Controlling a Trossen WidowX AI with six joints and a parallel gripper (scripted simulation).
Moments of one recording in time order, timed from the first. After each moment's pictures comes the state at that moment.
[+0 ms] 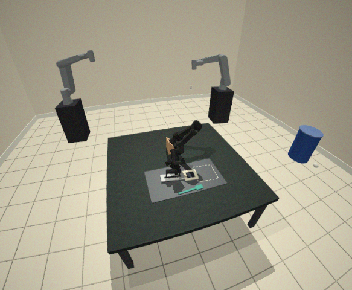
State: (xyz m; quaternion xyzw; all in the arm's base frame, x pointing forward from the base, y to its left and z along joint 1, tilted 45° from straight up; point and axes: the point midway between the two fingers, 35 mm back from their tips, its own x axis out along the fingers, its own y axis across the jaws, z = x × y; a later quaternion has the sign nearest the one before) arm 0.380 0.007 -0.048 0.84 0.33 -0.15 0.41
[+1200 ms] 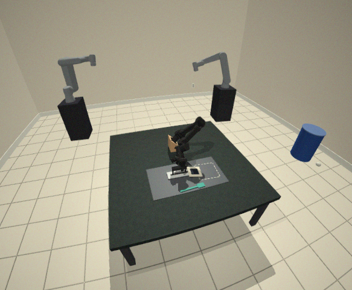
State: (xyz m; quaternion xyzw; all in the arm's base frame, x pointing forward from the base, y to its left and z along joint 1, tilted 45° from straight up) arm 0.375 0.029 -0.019 0.85 0.35 -0.14 0.37
